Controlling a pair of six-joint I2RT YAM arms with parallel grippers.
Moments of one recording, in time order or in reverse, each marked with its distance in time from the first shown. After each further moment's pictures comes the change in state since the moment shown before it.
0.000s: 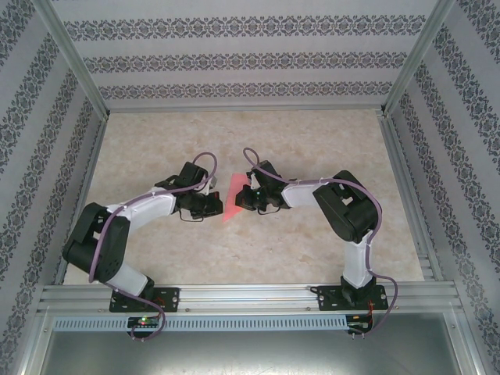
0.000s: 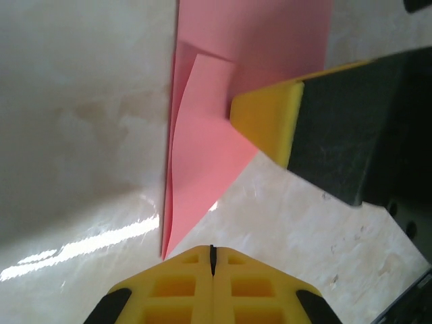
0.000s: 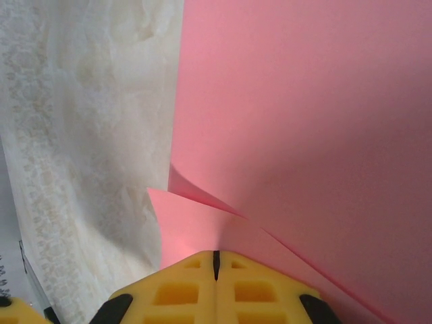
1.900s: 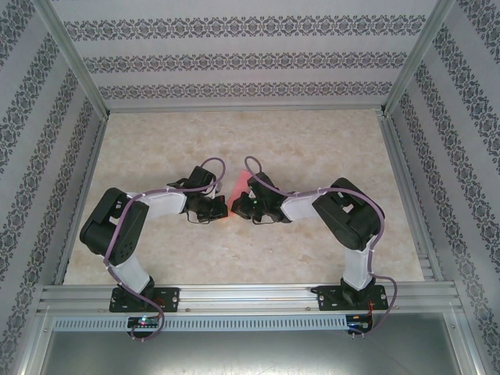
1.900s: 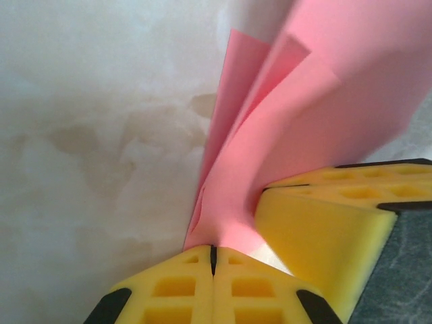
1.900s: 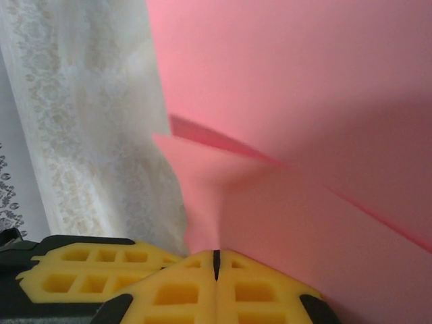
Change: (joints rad) left arm -0.030 0.134 -0.004 0.096 -0.023 -0.034; right arm 0.091 -0.068 -0.135 0.167 0.106 0.253
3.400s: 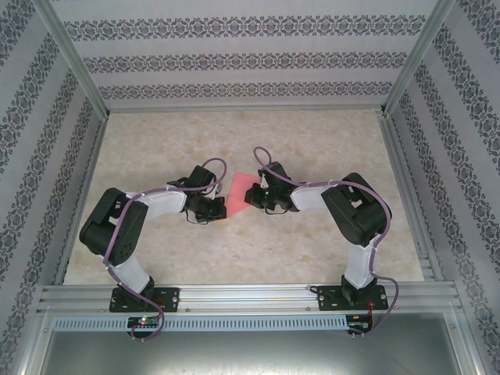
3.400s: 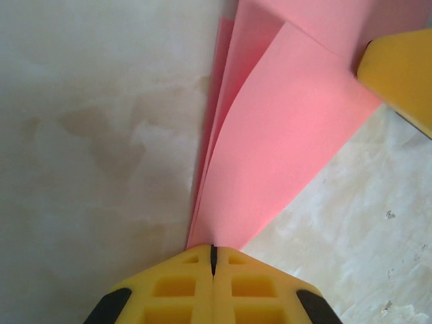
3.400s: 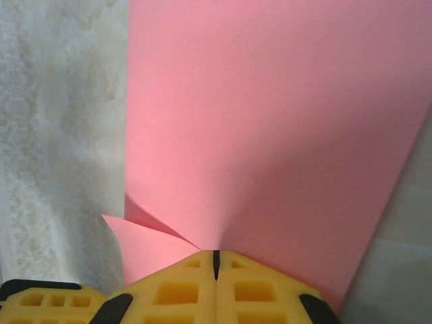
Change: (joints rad) left arm 0.000 -0.002 0.021 -0.076 -0.011 0.064; right arm -0.147 -0.002 0.024 -0.081 -0.010 -0.266
